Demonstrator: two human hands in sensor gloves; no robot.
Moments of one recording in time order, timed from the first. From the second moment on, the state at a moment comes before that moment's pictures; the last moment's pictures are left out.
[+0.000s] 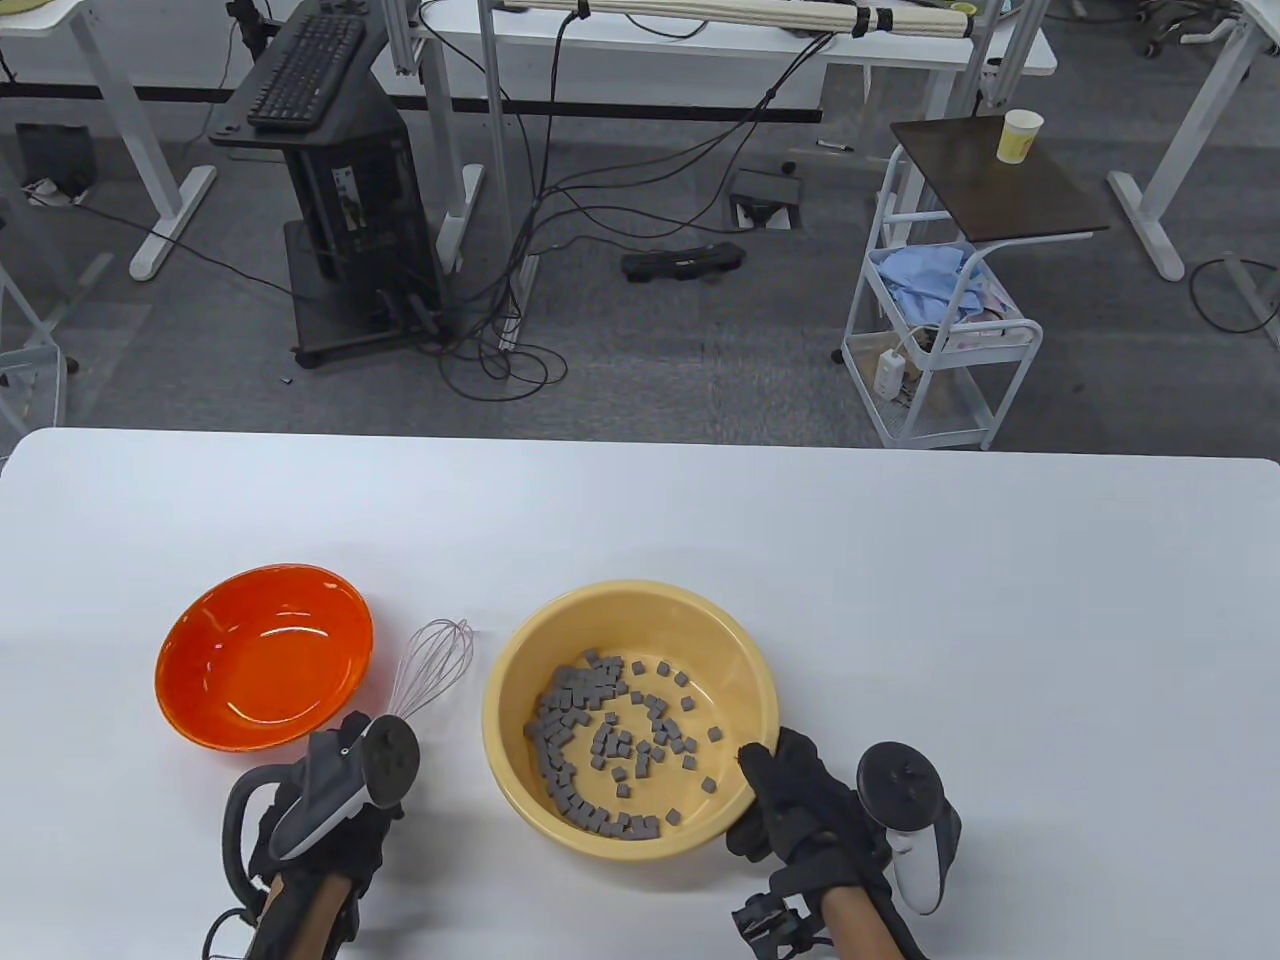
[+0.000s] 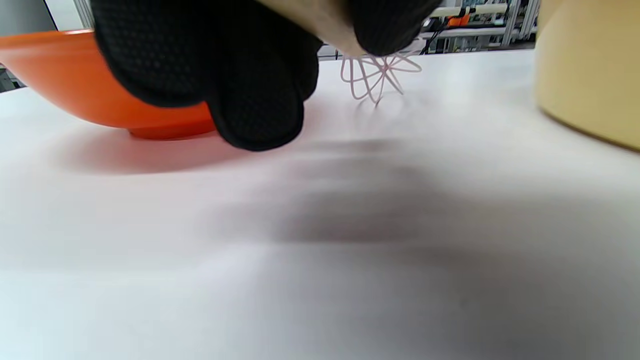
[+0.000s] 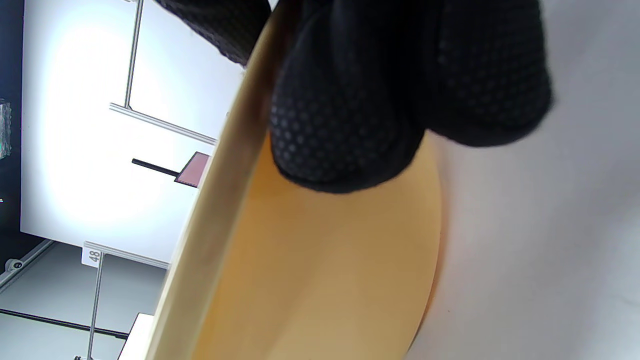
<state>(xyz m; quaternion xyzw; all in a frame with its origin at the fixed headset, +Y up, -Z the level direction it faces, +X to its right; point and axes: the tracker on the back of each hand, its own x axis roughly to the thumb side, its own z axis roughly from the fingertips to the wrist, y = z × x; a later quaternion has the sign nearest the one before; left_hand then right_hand) -0.260 -0.743 -0.281 -0.13 0.05 -0.06 0.99 0.165 -0.769 -0.271 -0.03 0.10 0.81 0.57</state>
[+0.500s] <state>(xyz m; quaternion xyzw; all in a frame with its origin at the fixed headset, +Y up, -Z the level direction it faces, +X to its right) -0.257 -0.766 -0.289 -0.23 0.10 -0.13 0.96 0.165 -0.769 -0.271 -0.03 0.10 0.81 0.57</state>
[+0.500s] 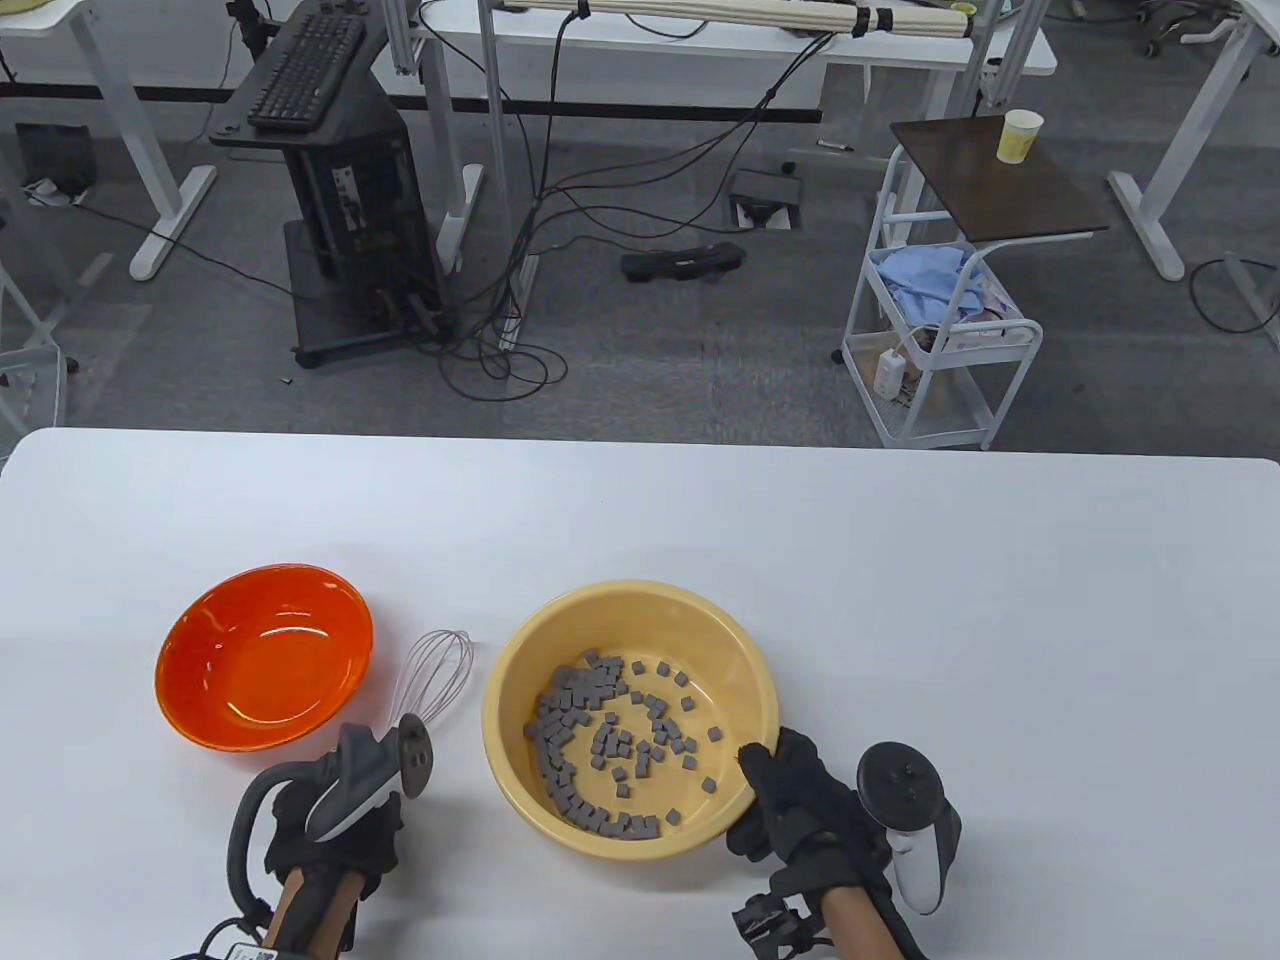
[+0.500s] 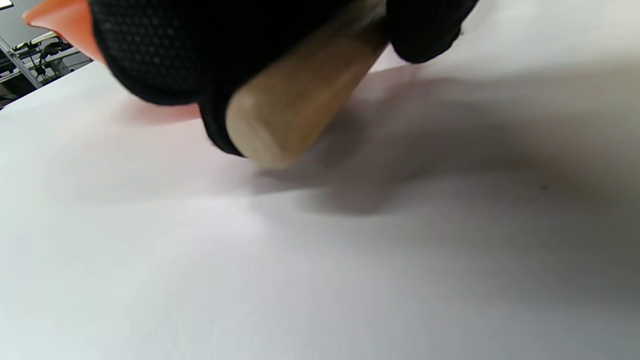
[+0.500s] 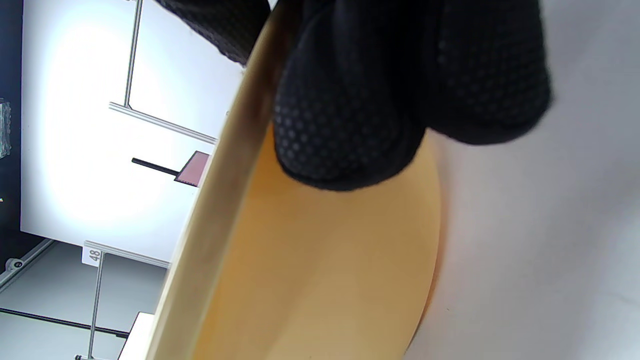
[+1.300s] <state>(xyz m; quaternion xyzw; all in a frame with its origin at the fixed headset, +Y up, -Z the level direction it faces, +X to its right) -0.242 -0.737 -0.277 -0.19 0.07 -0.12 0.97 0.173 -0.768 -0.272 -0.02 0.11 0.81 0.57</state>
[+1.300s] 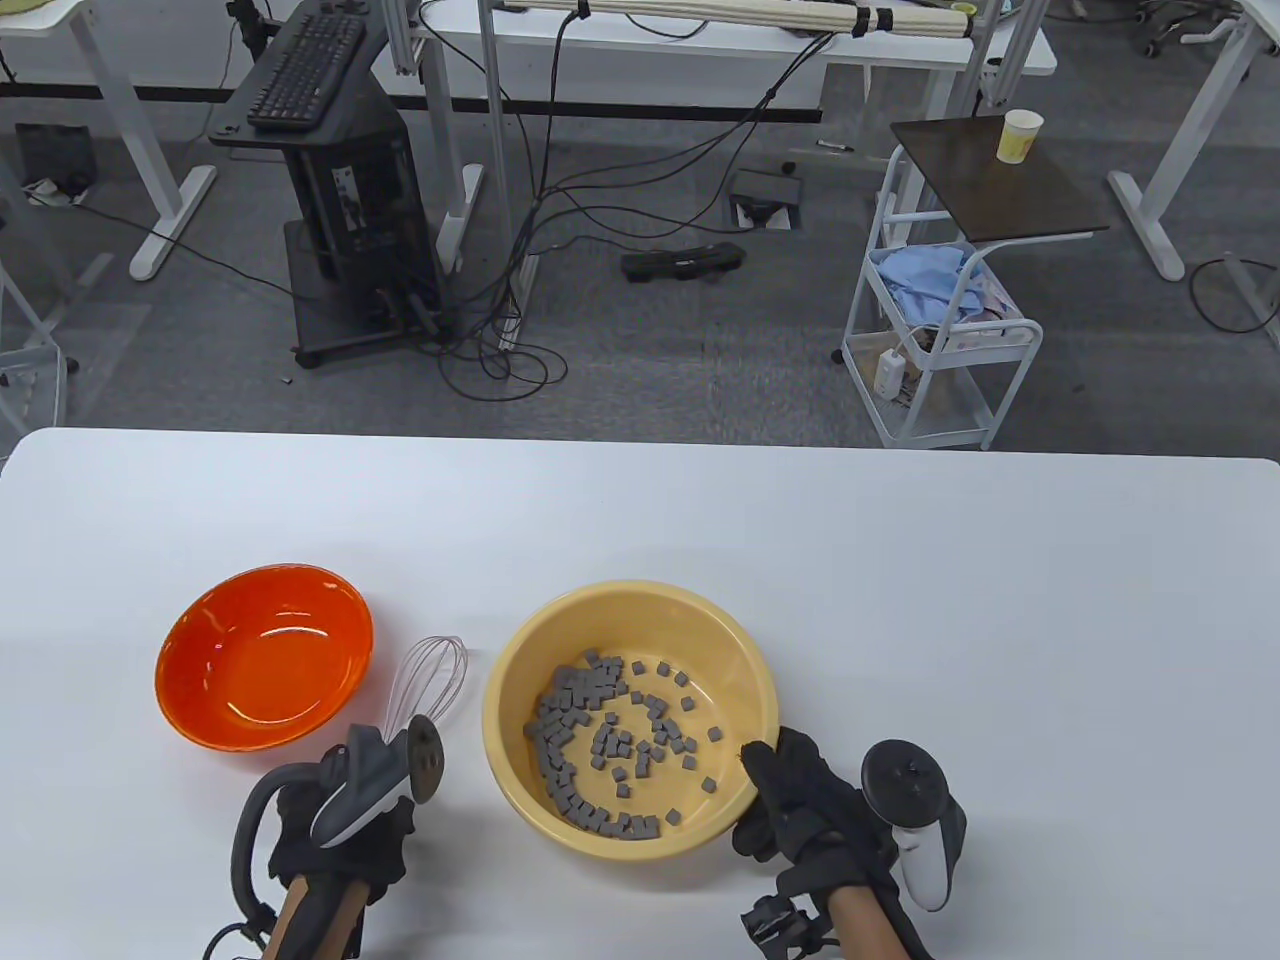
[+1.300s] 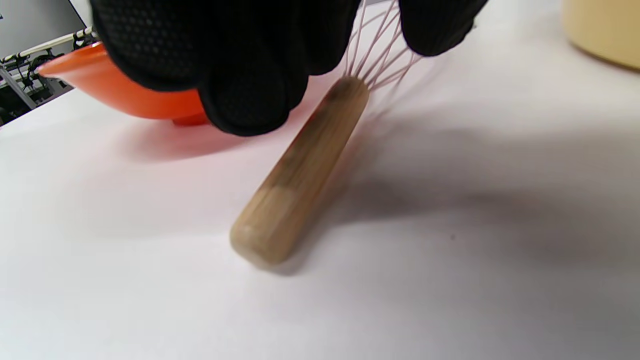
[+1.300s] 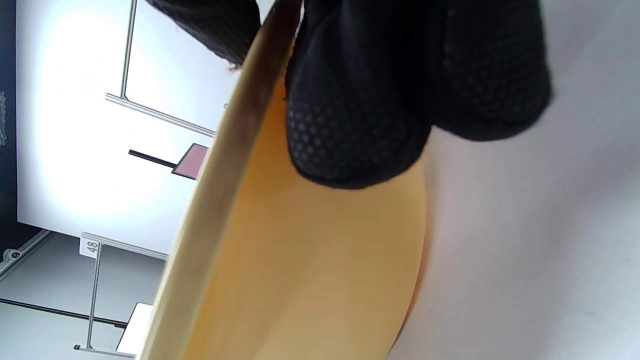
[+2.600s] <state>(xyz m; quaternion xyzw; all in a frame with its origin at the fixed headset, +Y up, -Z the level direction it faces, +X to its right) -0.261 -0.729 -0.281 0.05 -0.07 0.10 0.99 0.235 -0.724 -0.264 0.06 -0.13 0.96 0.22</state>
